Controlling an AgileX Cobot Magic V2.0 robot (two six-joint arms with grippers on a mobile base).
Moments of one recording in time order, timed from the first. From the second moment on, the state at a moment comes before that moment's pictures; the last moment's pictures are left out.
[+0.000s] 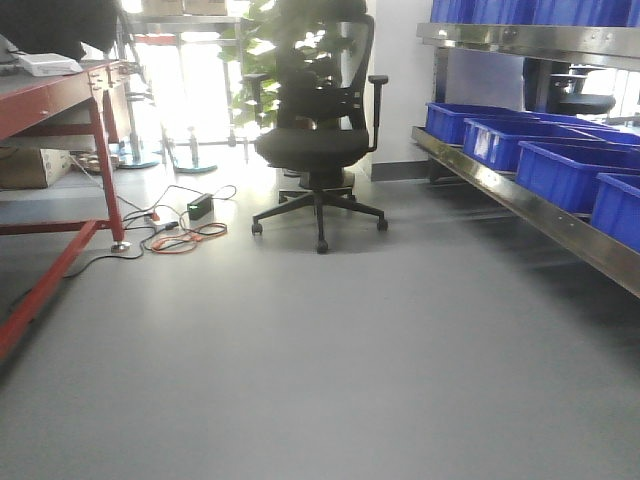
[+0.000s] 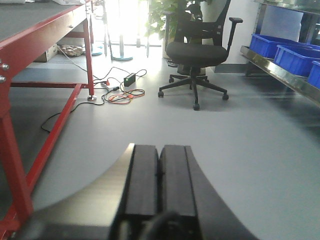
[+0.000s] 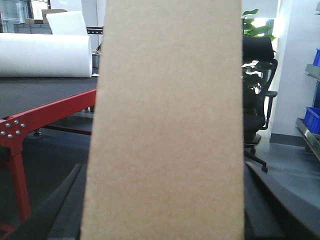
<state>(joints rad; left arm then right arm) -0.03 -0.01 0.03 -0.08 0.12 0.05 0.51 0.01 -0.54 -0.18 0.50 0.18</state>
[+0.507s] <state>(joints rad) -0.03 -0.01 0.03 -0.08 0.12 0.05 0.51 0.01 -0.54 -0.18 0.50 0.18</state>
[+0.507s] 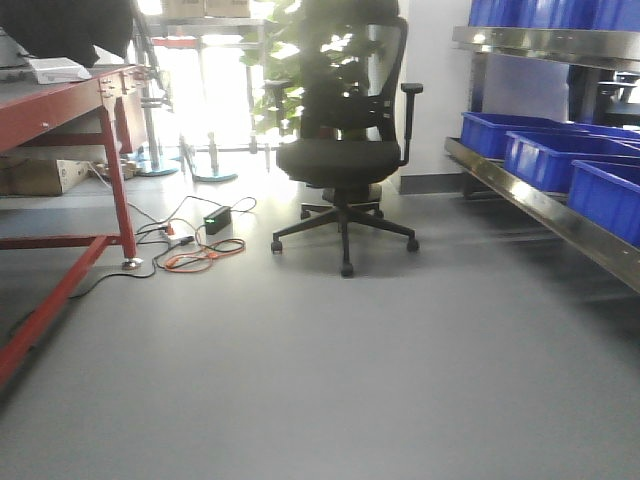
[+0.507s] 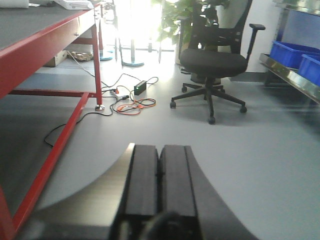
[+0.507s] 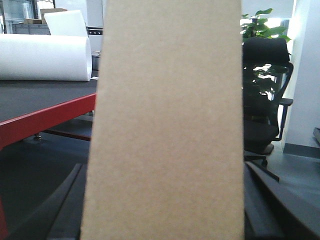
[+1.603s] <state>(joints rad) -0.03 -0.01 0.03 -0.08 0.12 0.05 0.51 0.01 -0.54 -0.18 0.50 0.18</state>
